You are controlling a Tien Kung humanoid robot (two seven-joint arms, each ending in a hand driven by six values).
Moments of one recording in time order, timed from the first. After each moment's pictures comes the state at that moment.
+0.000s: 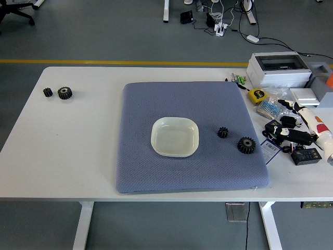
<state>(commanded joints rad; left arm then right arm) -0.13 0.00 -1.41 -0.18 1.35 0.19 0.14 0.28 -0.40 1.26 1.29 -1.82 0.02 0.06</state>
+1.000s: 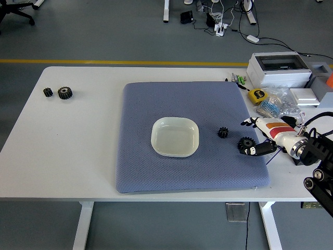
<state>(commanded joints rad) -0.16 0.00 -1.40 -0.18 1.33 0.19 0.15 0.52 -0.38 0.90 1.06 -2.02 -0.02 0.04</state>
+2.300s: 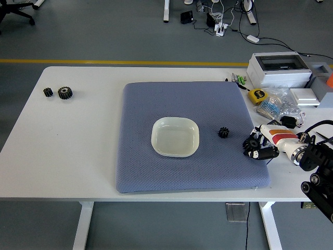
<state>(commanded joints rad) -0.16 0.00 -1.41 -0.18 1.35 0.19 0.15 0.55 -0.36 0.84 0.93 -1.98 -0.12 0.04</state>
